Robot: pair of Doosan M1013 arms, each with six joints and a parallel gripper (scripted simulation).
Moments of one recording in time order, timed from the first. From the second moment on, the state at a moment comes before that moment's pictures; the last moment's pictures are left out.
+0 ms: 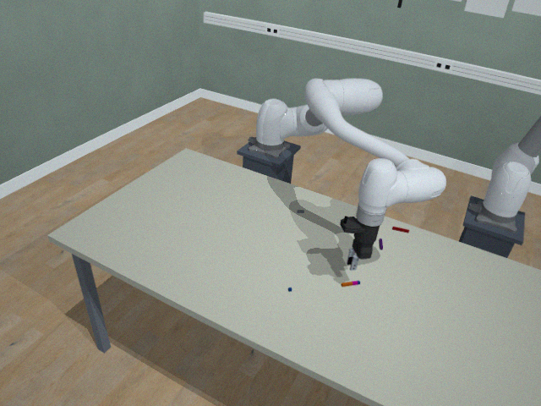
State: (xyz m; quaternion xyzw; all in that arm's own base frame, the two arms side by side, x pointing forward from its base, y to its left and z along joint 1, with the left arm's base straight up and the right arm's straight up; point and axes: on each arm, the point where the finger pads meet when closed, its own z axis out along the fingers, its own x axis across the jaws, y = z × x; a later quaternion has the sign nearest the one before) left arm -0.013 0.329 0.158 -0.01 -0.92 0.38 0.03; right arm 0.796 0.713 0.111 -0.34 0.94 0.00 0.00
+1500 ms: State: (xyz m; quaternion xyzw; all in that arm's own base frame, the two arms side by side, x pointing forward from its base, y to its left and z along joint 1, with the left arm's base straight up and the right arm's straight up) left arm -0.013 0.329 0.158 -0.01 -0.92 0.38 0.03; right arm 0.796 0.713 0.171 -0.34 0.94 0.00 0.00
